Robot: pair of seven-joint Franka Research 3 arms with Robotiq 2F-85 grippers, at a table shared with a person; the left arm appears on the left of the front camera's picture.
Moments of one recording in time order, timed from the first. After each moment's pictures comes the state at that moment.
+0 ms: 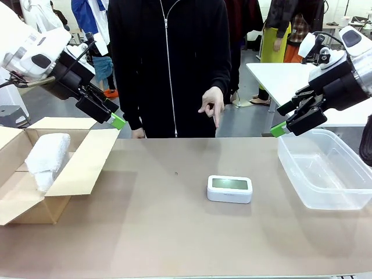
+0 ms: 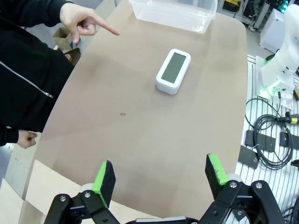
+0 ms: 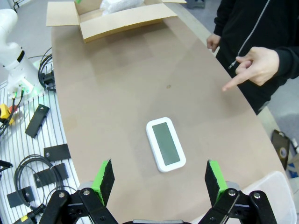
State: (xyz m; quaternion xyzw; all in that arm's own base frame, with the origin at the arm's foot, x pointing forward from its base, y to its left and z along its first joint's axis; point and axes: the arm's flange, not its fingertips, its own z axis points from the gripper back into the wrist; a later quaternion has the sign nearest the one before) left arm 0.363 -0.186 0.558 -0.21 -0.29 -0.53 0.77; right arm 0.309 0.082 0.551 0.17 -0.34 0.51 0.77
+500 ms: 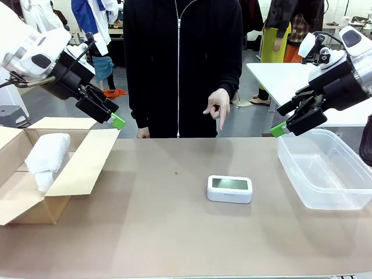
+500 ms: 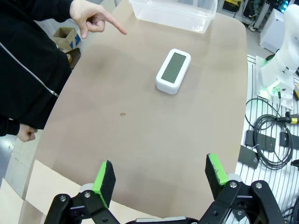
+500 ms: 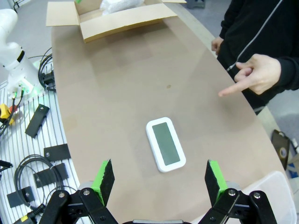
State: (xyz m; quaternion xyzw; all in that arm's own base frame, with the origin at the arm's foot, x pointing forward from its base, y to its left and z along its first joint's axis) left arm 0.363 -0.186 0.558 -0.21 -0.29 -0.53 0.77; right arm 0.309 0.082 0.551 0.17 -0.34 0.51 0.77
